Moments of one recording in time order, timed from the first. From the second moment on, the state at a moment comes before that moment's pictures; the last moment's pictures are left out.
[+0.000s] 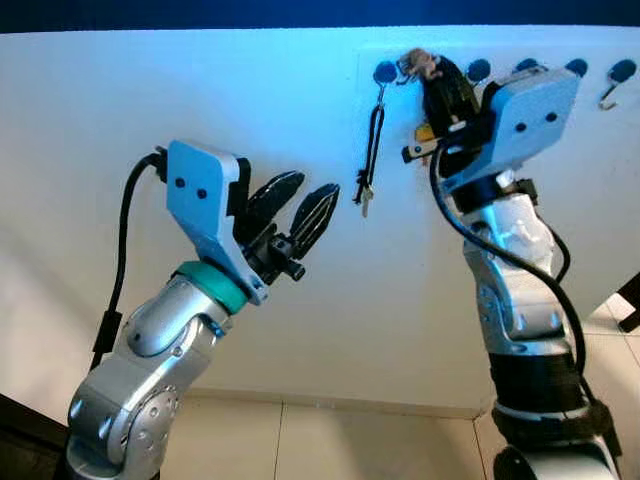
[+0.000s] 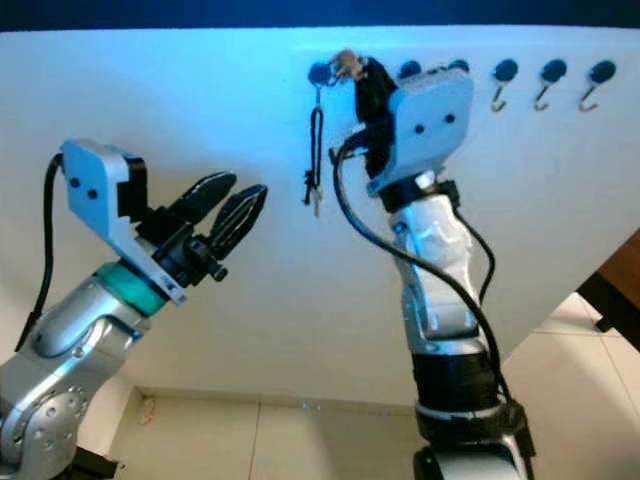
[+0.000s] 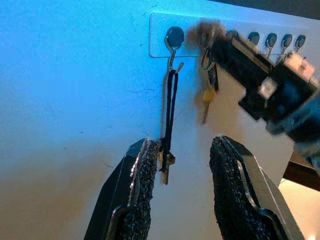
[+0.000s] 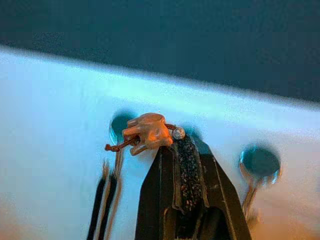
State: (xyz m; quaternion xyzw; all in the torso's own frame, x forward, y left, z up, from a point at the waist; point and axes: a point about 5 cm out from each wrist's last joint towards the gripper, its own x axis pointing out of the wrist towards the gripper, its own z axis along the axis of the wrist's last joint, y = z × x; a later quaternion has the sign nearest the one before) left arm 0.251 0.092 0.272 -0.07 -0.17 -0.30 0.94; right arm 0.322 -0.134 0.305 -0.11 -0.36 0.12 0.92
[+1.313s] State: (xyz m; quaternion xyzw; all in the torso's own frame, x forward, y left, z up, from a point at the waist) left arm 0.250 0.090 0.270 -0.07 -0.17 -0.30 0.94; right arm 0.287 -0.138 0.331 -0.15 -0.42 0.12 0.89
